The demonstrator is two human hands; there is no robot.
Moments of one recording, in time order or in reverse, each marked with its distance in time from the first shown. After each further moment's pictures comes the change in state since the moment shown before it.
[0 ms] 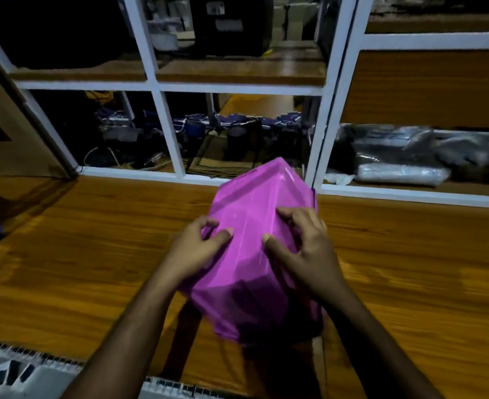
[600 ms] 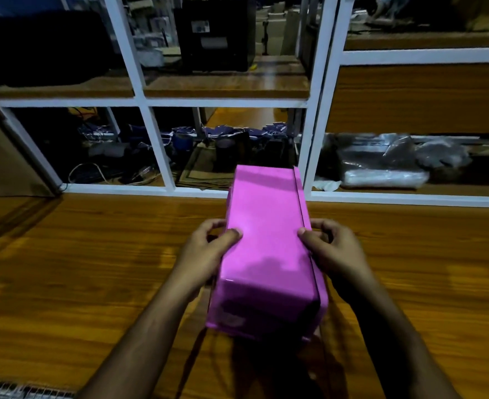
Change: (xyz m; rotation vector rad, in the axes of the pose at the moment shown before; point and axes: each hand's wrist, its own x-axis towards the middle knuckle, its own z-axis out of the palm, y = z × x) left_hand 0.000 0.017 0.012 -0.484 -0.073 0.030; right_hand 0.012 0.024 -0.029 0.493 0.048 0.487
